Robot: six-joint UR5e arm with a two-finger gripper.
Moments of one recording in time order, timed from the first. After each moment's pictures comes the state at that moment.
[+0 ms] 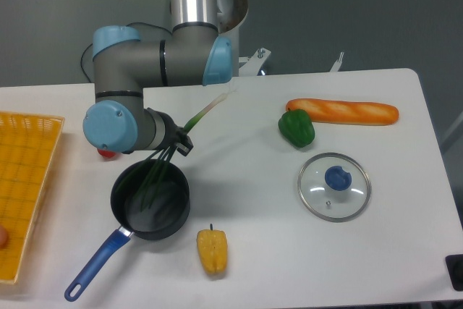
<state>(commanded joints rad) 2.09 -2.01 -1.51 -1.67 1.83 0.74</state>
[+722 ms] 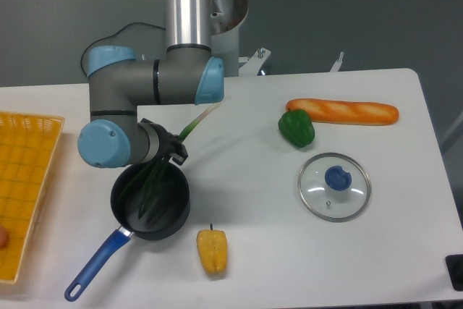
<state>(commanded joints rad) 2.07 -2.05 -1.48 -1.67 1.83 0.69</state>
